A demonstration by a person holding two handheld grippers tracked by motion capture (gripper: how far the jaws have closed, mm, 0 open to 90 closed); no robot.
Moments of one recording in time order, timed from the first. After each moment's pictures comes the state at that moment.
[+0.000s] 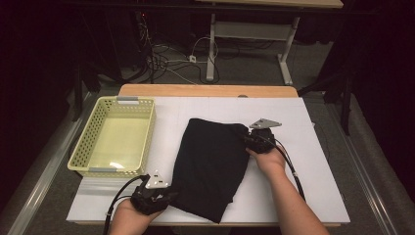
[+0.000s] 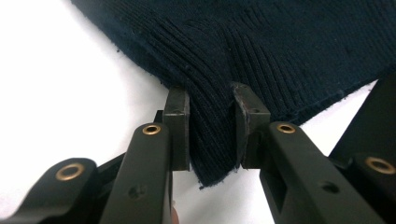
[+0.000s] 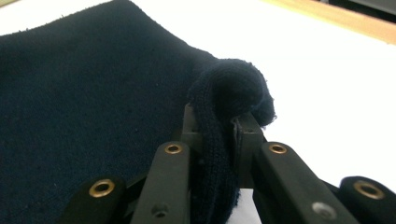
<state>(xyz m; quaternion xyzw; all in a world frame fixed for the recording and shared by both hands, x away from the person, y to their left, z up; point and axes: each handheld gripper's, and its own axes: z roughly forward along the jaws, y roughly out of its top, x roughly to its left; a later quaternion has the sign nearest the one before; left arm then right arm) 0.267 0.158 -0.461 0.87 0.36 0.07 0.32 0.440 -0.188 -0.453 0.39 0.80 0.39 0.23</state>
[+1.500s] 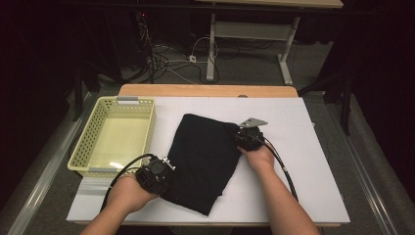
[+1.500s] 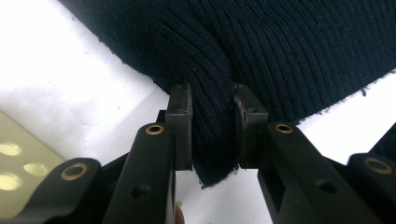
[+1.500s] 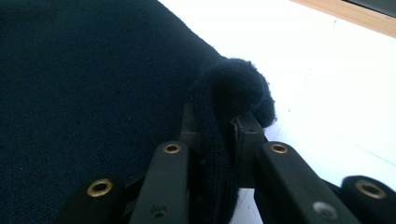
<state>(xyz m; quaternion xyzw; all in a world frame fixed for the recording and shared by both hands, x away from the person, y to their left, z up) 0.325 0.148 -0.441 0.93 0.36 0.01 0.13 0.461 -0.164 -0.477 0.39 0.81 0.37 0.24</state>
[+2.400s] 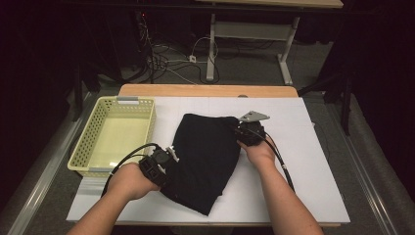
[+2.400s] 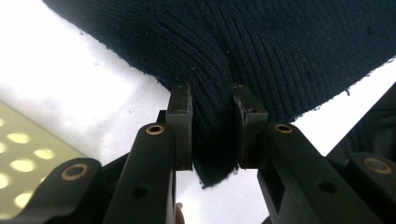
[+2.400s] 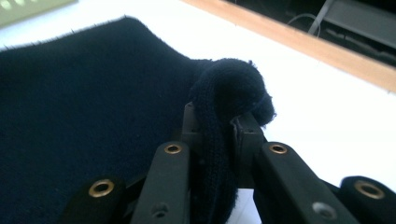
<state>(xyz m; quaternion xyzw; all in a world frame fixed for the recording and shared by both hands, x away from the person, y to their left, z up) 0.345 0.140 -0.415 0.93 0.35 -0.02 0.09 0.455 -0.157 -0.441 0.37 0.80 0.39 0.26</state>
